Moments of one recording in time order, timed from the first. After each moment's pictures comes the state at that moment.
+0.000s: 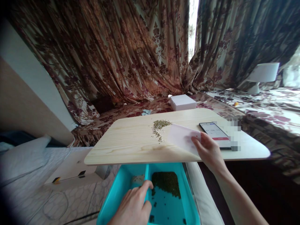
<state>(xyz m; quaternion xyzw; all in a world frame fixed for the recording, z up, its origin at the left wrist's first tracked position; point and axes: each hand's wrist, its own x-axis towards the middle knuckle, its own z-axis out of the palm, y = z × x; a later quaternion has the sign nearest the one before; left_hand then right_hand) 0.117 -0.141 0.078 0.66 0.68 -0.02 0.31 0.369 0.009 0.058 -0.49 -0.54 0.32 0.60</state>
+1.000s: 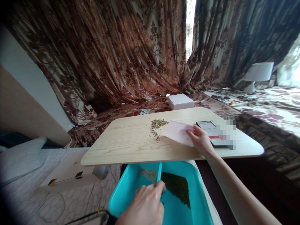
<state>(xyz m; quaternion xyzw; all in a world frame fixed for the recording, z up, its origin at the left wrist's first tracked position) 0.151 -0.130 0.084 0.74 0.61 -0.06 0.29 0.372 0.049 0.056 -0.51 -0.54 0.34 0.58</state>
